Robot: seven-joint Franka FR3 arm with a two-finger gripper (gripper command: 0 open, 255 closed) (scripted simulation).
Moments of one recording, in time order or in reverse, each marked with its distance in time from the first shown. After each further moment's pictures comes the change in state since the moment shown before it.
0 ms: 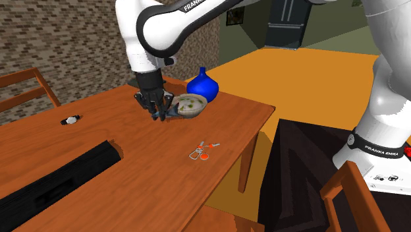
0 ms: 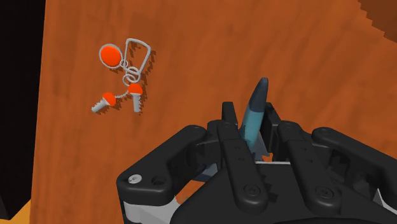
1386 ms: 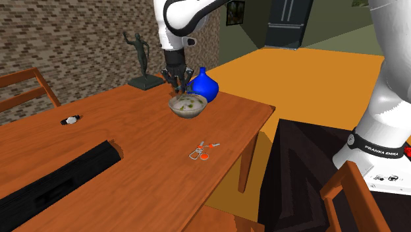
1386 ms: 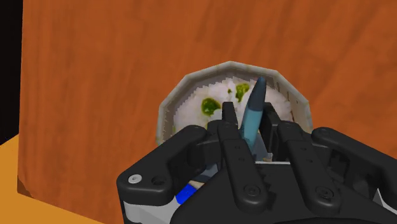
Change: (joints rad) arm -0.209 -0.077 -0.052 -0.043 0.031 -0.024 -0.262
